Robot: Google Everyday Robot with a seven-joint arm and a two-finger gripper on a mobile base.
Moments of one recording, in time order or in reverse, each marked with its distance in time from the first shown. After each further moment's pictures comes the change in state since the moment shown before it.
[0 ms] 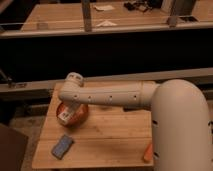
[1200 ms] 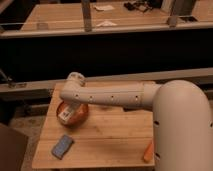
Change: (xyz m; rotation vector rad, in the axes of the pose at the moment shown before) arm 0.003 -0.002 -0.002 0.020 -0.008 -0.008
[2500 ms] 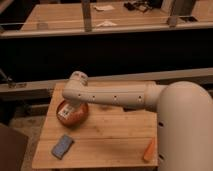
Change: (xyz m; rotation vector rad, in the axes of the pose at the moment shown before) arm 0.008 0.000 -0.006 0.022 -0.006 0.000
